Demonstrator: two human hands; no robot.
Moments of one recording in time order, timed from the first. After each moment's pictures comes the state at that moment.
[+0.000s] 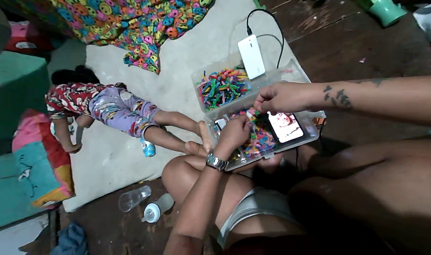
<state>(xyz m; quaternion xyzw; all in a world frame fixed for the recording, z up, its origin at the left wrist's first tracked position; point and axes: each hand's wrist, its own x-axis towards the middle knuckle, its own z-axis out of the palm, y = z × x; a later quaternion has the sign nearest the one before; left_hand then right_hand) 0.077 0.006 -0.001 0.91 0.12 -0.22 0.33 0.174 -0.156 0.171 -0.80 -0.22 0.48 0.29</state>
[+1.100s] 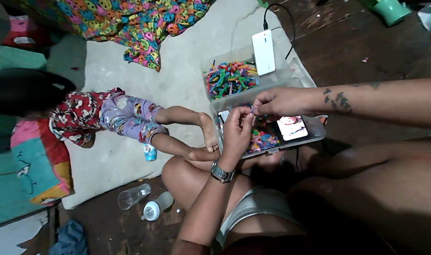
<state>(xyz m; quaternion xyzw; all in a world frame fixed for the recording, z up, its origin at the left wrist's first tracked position) 0.053 -0.019 0.008 0.83 0.12 0.14 0.53 0.180 -0.151 0.125 -0.74 -0.23 0.53 0.35</state>
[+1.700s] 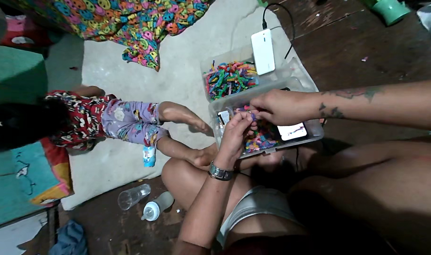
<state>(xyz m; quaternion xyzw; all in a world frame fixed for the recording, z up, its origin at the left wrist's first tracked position) 0.050 -0.016 0.006 0.57 0.23 -0.02 0.79 0.188 -0.146 0.094 -0.76 -0.49 0.38 0.20</state>
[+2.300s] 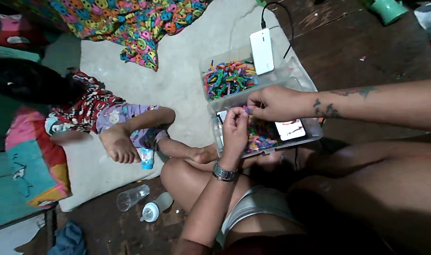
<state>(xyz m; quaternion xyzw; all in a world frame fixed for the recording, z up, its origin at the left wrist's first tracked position) 0.054 -0.028 0.003 0.68 0.21 0.12 0.70 0.193 -0.140 0.071 -0.77 -0.43 0.36 0.29</state>
